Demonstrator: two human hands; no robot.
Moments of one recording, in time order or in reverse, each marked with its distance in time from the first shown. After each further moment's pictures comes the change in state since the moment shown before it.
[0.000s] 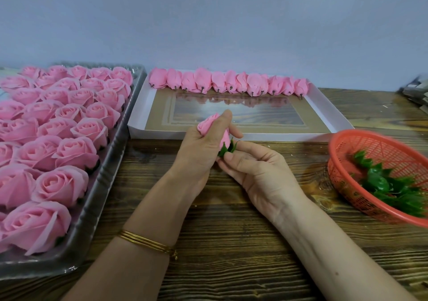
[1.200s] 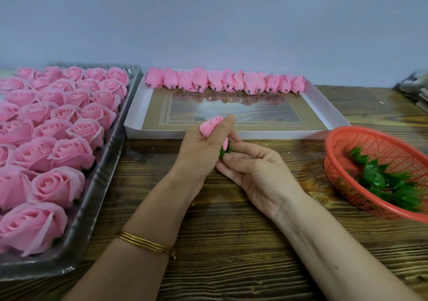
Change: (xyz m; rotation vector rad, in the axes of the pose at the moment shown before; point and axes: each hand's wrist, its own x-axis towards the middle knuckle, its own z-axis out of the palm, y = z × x) left_hand 0.000 -0.005 0.003 0.121 0.024 0.078; right_hand 0.002 -0.002 -0.002 -0.007 0.031 0.054
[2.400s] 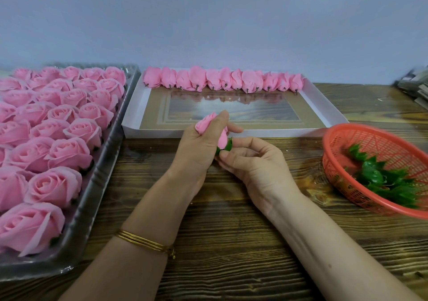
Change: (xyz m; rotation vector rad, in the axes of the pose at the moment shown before) left_hand 0.001 -0.001 0.000 -0.053 0.008 -0.108; right_hand -0.005 0.000 0.002 -0.146 0.105 -0.136
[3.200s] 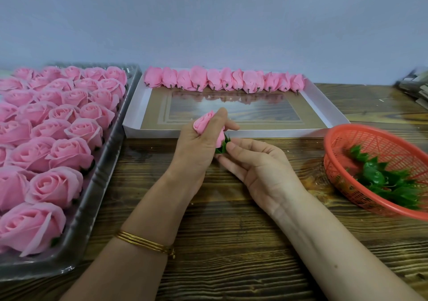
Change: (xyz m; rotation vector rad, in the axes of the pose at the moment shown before) left_hand 0.000 0.000 -0.002 -0.006 0.013 0.104; right_hand 0.003 -0.005 -0.001 0.102 -0.044 0.105
